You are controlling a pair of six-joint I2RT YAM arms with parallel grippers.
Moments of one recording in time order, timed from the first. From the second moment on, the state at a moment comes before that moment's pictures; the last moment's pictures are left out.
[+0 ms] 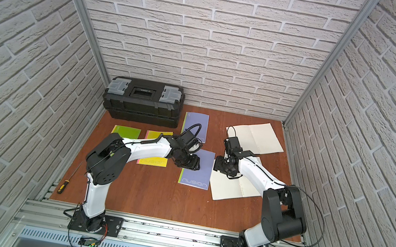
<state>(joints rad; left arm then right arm) -0.80 2.00 1.39 -0.55 0.23 -0.56 0.29 1.55 0.98 -0.67 -0.09 0.49</state>
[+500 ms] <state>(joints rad) -0.82 2.03 1.46 -0.66 0.10 -0.53 0.31 1.62 0.97 -0.60 -0.14 0.49</state>
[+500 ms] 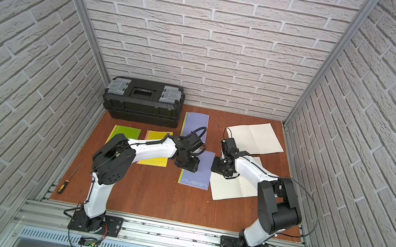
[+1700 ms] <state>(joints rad) -0.76 1.96 1.36 -0.65 0.14 -0.54 0.37 1.74 1.00 -0.55 -0.18 0.51</state>
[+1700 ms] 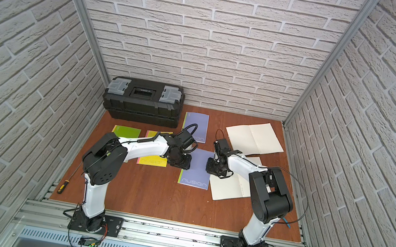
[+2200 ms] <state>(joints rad) -0.74 1.97 1.33 -0.64 0.16 -0.54 0.39 1.77 1.05 -0.56 -0.17 0.51</state>
